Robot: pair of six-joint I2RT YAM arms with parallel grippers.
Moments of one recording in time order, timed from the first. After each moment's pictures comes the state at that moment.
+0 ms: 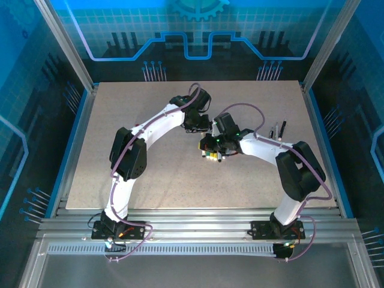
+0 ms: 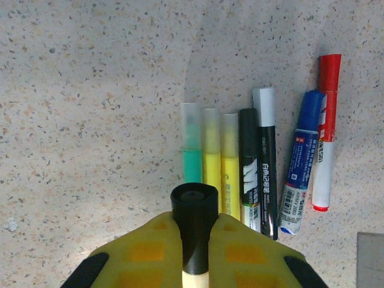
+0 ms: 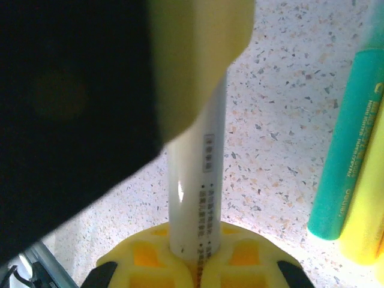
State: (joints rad) left arm -0.58 2.14 1.92 -0.93 0.09 -0.65; right arm 0.54 1.72 1.06 -0.24 -0.40 0.67
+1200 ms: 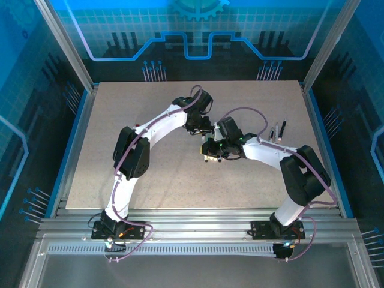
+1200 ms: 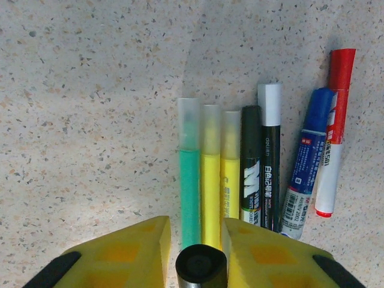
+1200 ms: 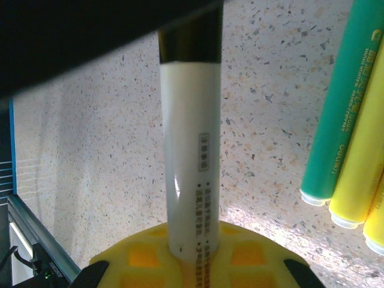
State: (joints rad) left arm -0.58 2.19 1.94 -0.93 0.10 -0.68; right arm 0.54 1.66 0.98 -0.23 -0.42 0.67
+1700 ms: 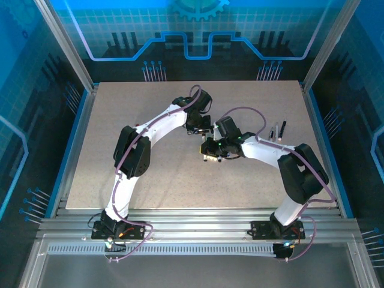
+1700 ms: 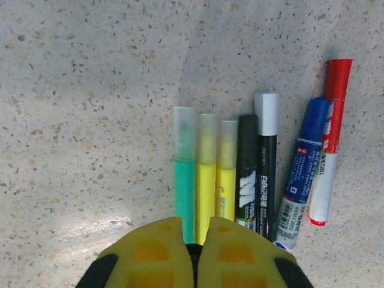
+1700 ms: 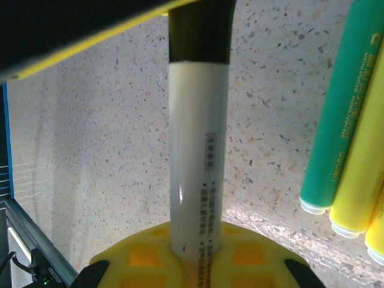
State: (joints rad) left arm -0.57 2.21 1.94 -0.90 0.13 -0.69; right arm 0.55 1.69 1.00 -0.24 -0.41 0.68
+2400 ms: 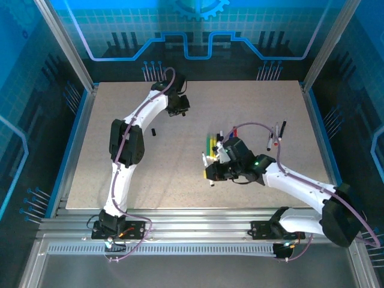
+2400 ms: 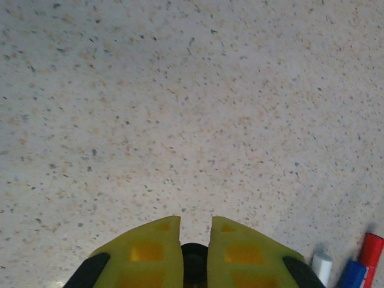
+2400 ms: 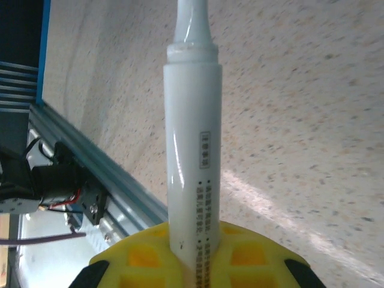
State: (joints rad) left arm -0.34 2.33 2.16 -0.93 0.06 -0.70; right arm 0.70 1.20 0.74 -0.42 -0.41 0.67
